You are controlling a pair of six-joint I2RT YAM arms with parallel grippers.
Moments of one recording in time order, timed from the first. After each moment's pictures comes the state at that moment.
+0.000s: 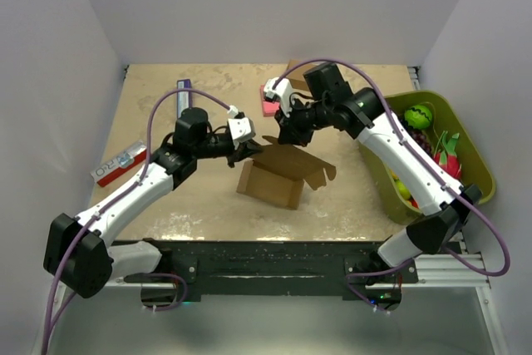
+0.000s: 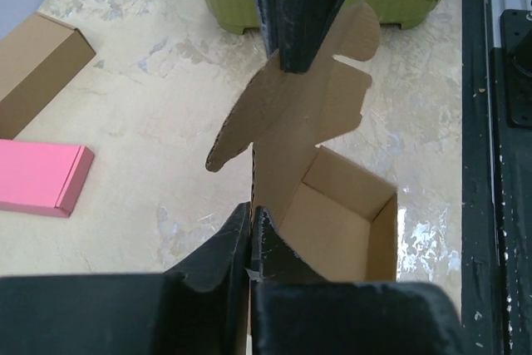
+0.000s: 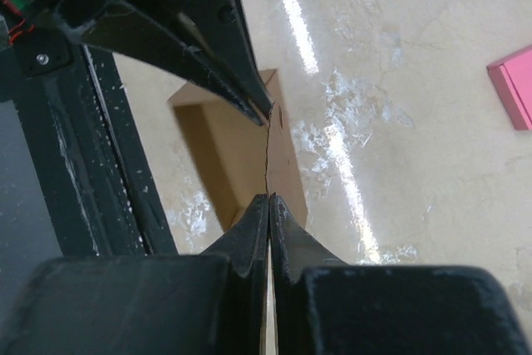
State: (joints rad) left arm -0.51 1.21 0.88 -0.01 0.73 0.32; right arm 0.65 1.54 1.74 -1.01 -0.45 -0.37
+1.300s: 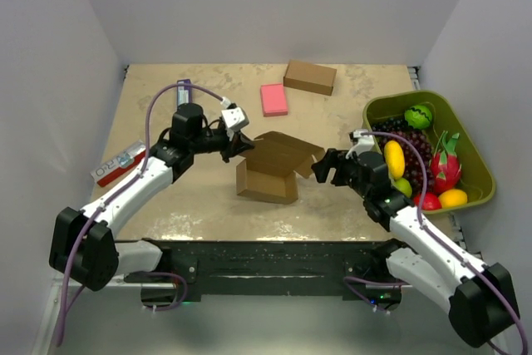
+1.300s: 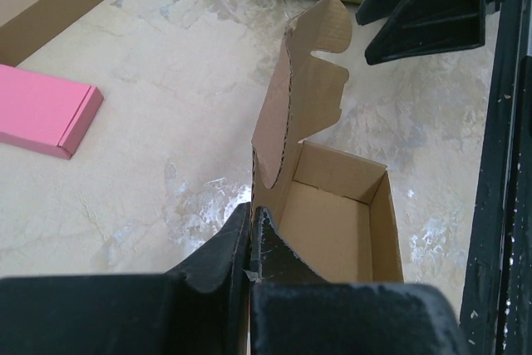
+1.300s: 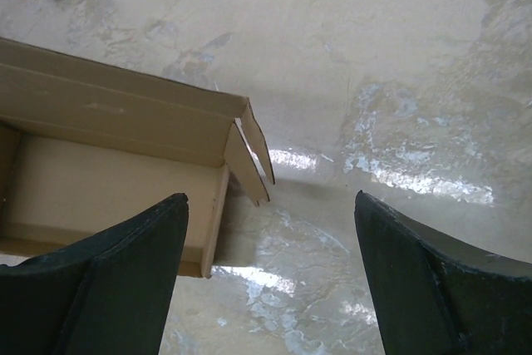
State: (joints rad) left arm -0.44 1.26 0.89 -0.04 0.71 0.26; right arm 0.44 0.84 0.45 -0.02 0.01 0.46
